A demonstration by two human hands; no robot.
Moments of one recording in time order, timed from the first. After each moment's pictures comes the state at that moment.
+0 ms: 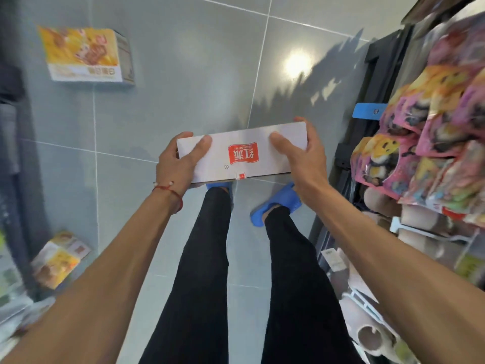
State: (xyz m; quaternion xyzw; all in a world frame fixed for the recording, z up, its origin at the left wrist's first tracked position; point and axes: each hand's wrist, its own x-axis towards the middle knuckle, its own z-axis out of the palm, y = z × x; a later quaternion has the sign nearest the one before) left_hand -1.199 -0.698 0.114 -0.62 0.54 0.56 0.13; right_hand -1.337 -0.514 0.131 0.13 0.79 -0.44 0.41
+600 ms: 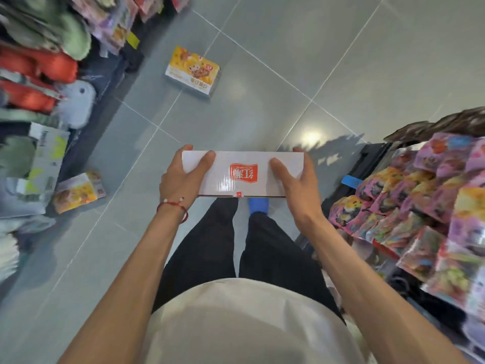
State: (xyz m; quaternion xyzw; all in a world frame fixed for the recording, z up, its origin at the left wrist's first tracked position) left_hand -1.075 -0.691 0.360 -0.68 0.55 0.49 0.00; right_hand -1.261 -0.559 0.370 -0.06 0.77 -0.42 0.48
